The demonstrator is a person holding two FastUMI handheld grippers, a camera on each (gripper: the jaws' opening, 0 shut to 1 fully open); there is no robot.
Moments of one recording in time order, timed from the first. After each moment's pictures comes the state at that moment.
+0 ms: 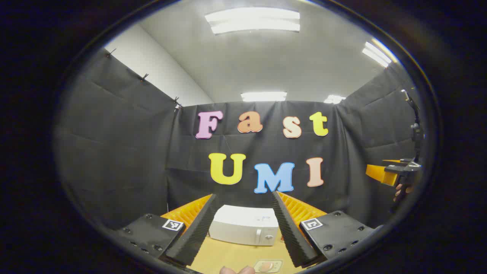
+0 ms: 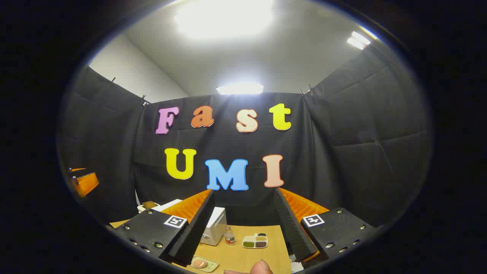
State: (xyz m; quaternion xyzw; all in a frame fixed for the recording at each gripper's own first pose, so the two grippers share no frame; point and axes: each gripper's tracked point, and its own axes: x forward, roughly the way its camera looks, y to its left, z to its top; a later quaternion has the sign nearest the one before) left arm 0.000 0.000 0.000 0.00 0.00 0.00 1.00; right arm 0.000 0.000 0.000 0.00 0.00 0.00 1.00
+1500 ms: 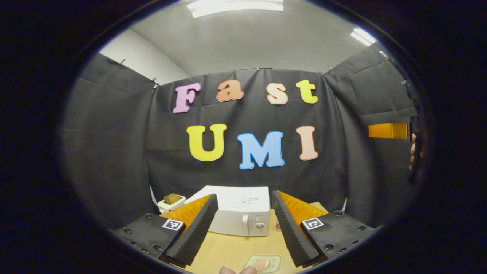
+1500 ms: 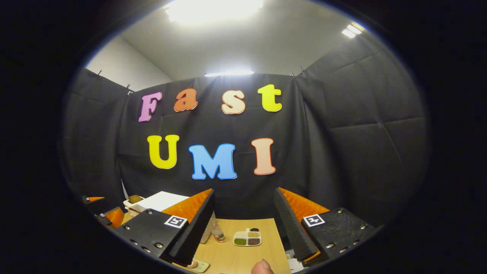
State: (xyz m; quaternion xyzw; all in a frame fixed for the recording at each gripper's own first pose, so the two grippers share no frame) left arm 0.120 -0.074 -0.183 0.04 0.09 -0.05 0.99; right arm 0.093 -0.049 -0.072 0.01 0.06 -0.06 1.00
